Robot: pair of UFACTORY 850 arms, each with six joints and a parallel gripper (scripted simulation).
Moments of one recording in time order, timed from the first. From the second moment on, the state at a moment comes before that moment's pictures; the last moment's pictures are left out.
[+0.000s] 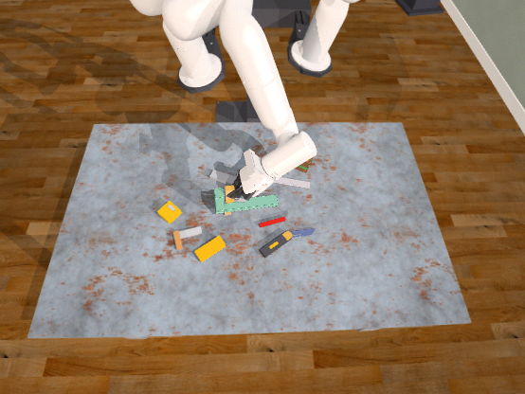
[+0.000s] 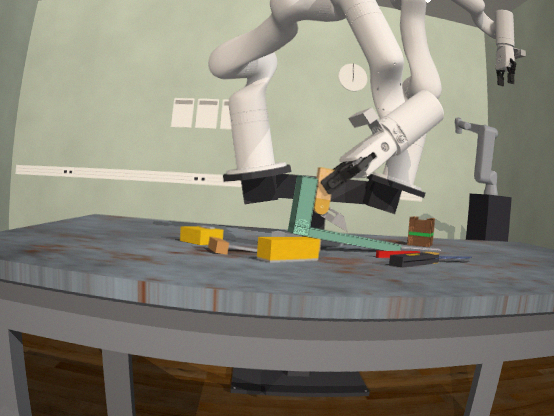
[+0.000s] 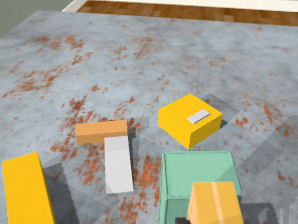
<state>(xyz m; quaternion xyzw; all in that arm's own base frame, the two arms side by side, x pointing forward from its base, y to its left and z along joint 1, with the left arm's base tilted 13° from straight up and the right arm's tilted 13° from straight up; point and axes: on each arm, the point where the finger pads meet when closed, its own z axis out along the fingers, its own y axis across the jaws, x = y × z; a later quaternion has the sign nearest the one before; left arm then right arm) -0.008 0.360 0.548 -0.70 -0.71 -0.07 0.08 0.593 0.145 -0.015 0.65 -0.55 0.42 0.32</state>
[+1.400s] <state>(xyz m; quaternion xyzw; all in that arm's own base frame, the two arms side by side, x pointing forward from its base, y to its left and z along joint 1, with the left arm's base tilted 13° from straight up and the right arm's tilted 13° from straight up) -0.008 0.360 0.548 -0.70 -0.71 -0.07 0.08 0.594 0.139 -0.016 0.65 -0.55 0.42 0.32</state>
